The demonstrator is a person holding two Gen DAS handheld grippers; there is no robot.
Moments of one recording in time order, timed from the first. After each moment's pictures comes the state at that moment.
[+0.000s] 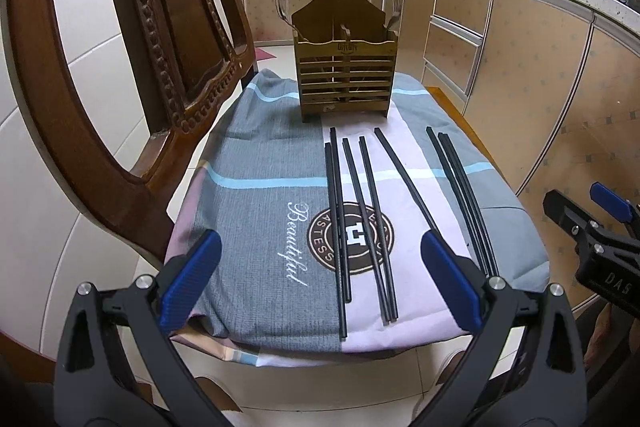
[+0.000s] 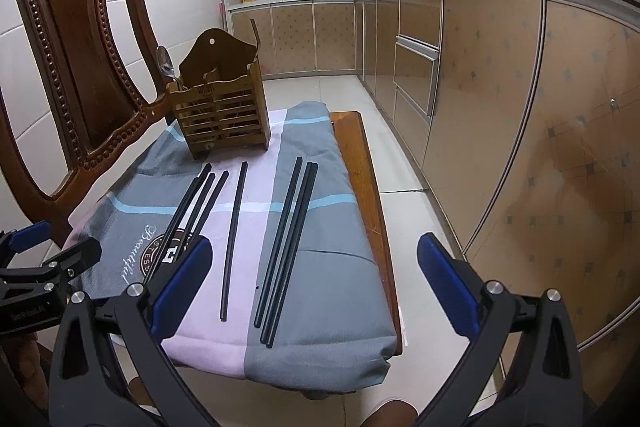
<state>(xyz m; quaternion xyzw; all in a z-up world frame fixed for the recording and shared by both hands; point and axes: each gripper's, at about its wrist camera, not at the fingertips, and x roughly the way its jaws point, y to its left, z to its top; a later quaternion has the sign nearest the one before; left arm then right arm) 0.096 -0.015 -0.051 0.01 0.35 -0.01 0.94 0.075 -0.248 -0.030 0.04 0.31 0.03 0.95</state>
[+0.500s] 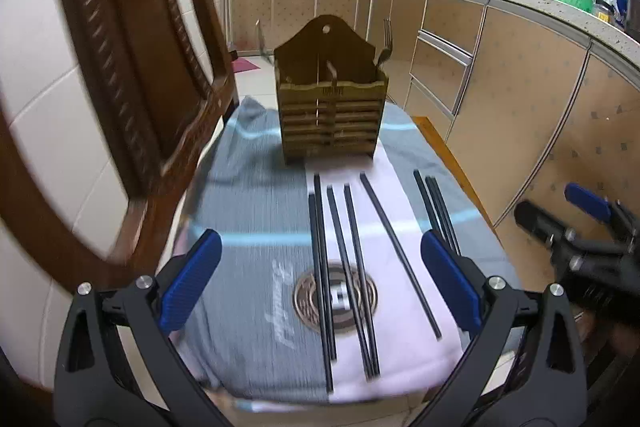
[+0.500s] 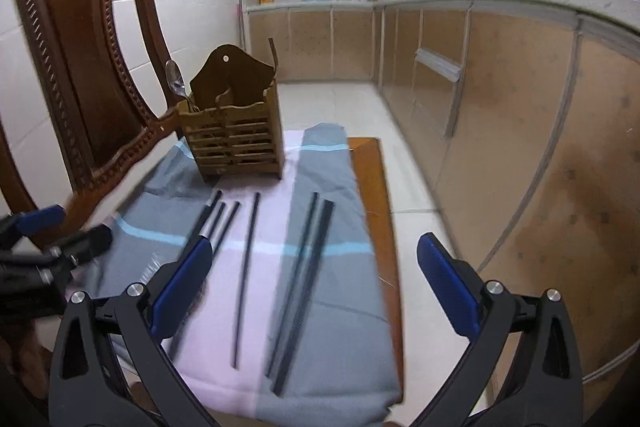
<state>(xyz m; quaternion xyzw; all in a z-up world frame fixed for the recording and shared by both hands) 0.152 -0.018 -0.010 0.00 0.35 -0.04 0.94 0.141 -0.239 0.014 0.04 0.32 0.07 0.94</state>
